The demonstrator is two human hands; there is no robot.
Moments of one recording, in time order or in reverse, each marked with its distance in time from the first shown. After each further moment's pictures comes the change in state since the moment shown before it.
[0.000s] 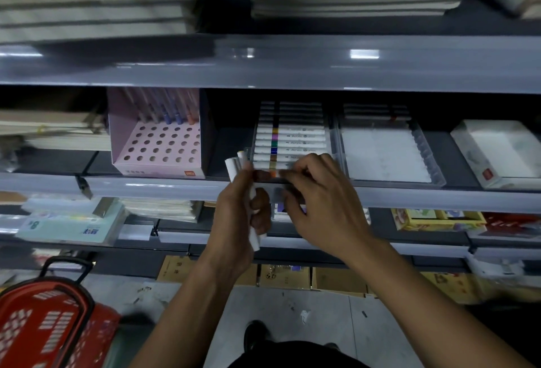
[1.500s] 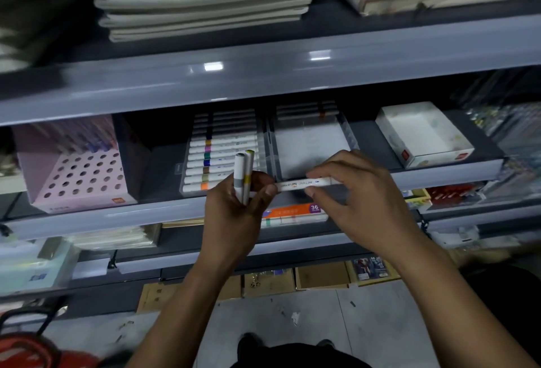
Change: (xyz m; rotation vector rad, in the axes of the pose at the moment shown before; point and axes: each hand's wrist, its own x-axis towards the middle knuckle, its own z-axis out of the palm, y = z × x) left_hand 0.008 -0.039 0.079 0.855 -0.030 0.504; right_hand -0.063 0.079 -0.106 0.160 0.112 0.221
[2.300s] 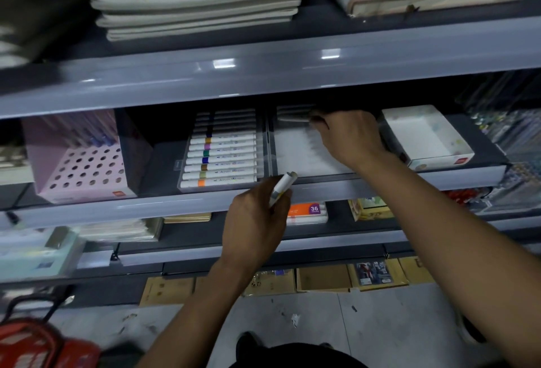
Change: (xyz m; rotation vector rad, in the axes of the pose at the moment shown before) left_hand -0.005 -0.023 0.040 0.479 0.009 0.233; right_hand 0.109 0.073 0.023 -0.362 -0.020 0.050
